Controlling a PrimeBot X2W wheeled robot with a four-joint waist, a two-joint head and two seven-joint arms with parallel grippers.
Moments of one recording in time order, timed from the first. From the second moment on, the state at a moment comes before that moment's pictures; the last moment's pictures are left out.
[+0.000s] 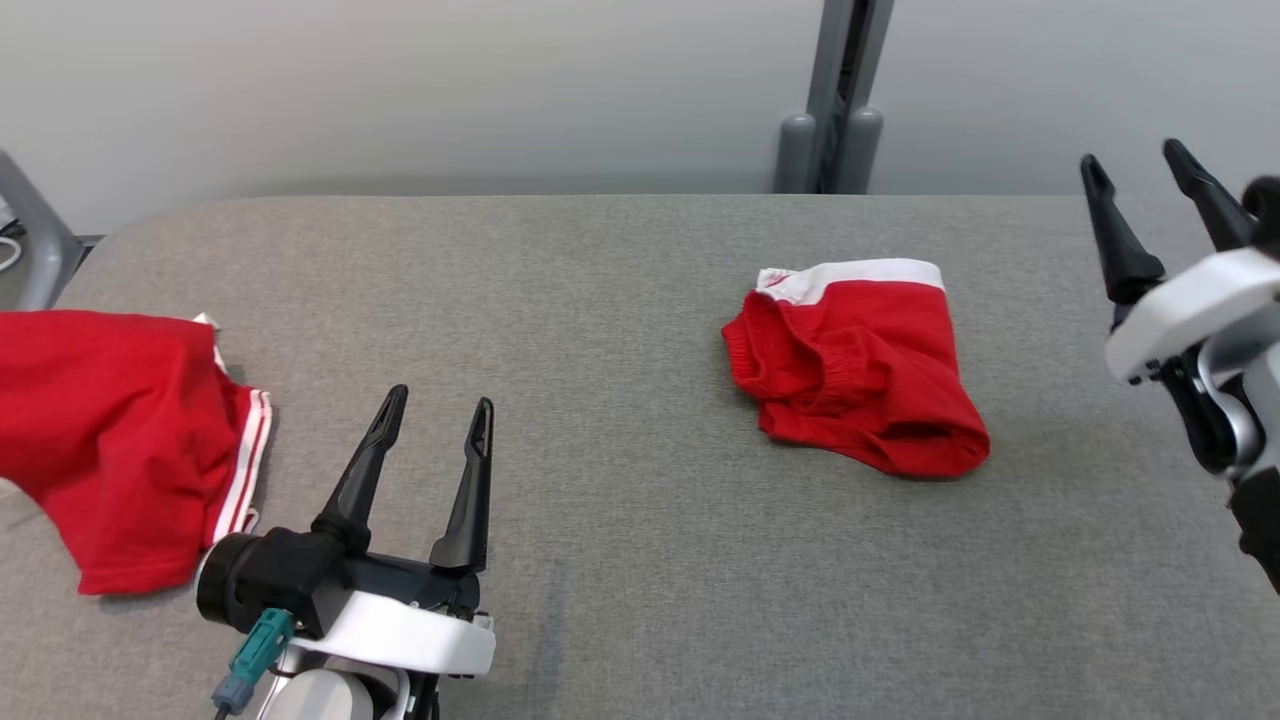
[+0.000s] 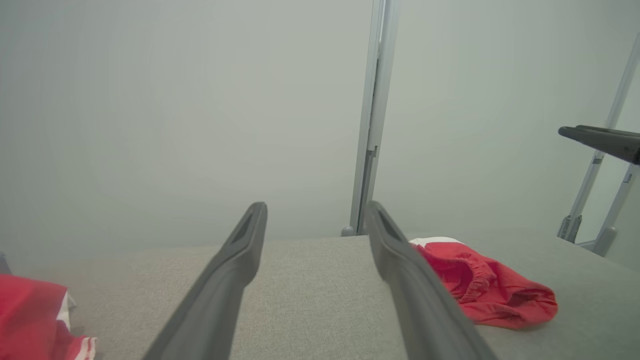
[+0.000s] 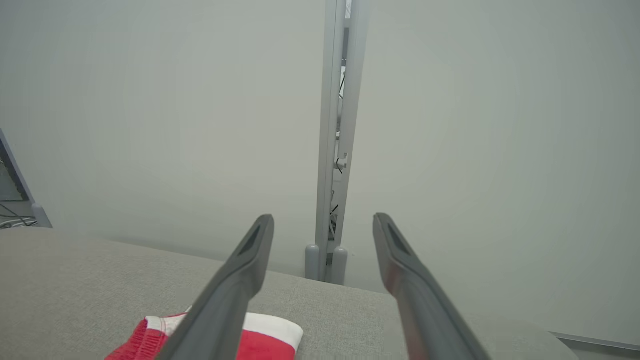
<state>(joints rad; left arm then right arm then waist) -0.09 0.05 -0.18 0.07 -0.21 -0.05 -0.26 -0.83 -0.42 0.55 0.78 0.63 0.13 -0.26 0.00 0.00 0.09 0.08</state>
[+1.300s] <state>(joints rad) -0.09 0.05 -0.19 0.07 -0.21 -0.05 -0.26 -0.29 -0.17 0.04 0.32 0.14 0.13 -0.26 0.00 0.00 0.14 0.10</state>
